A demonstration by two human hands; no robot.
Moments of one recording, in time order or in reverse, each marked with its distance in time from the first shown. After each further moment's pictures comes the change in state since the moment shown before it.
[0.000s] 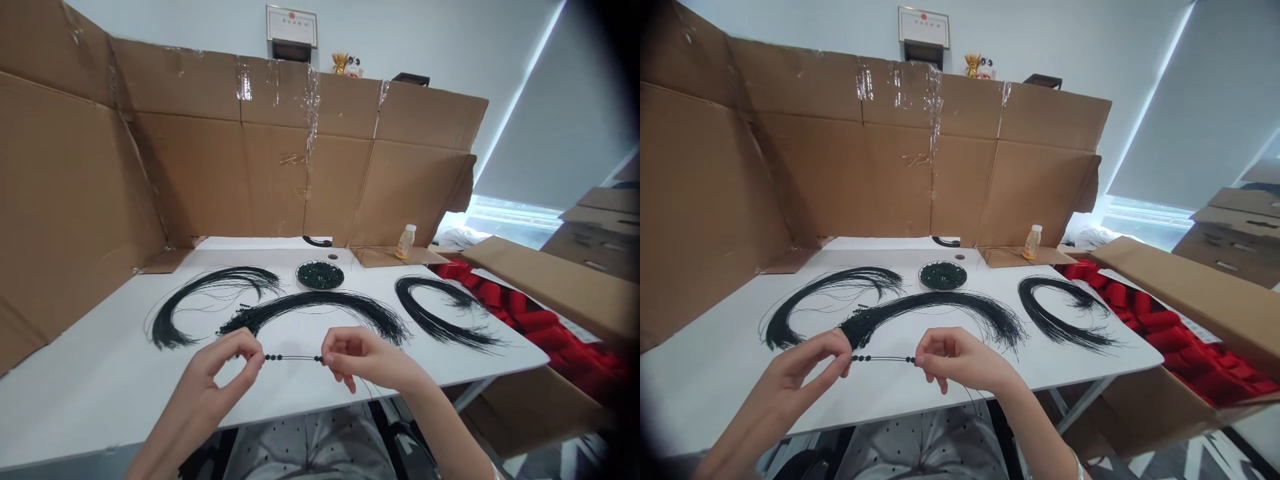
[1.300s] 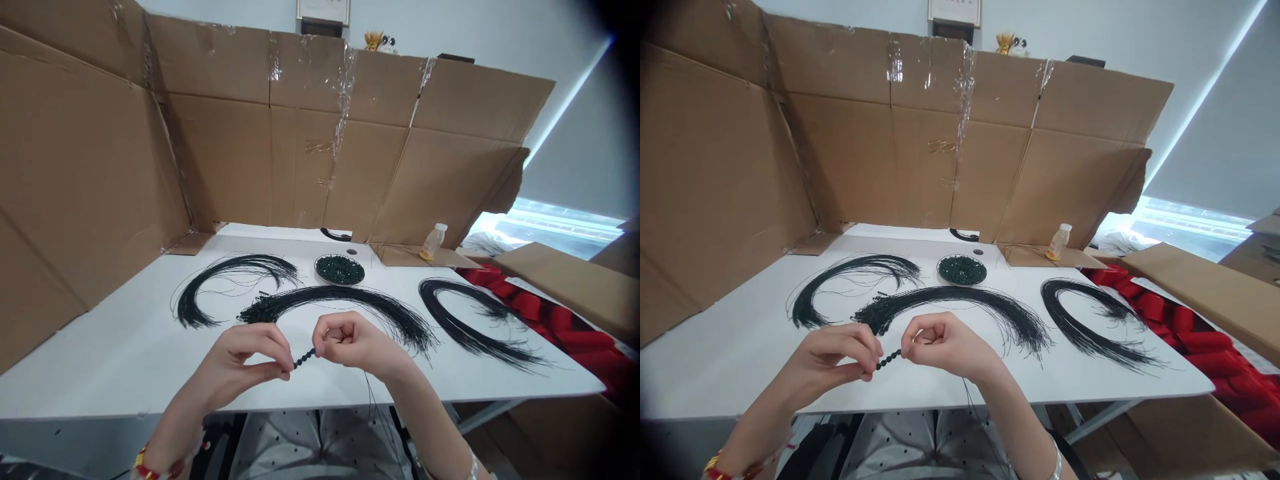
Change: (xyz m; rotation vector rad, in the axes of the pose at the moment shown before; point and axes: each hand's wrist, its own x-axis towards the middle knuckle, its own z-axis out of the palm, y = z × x) left_hand 0.020 -0.051 -0.016 -0.318 -0.286 0.288; right_hand 0.049 -0.015 0.034 0.001 -0.031 -0.054
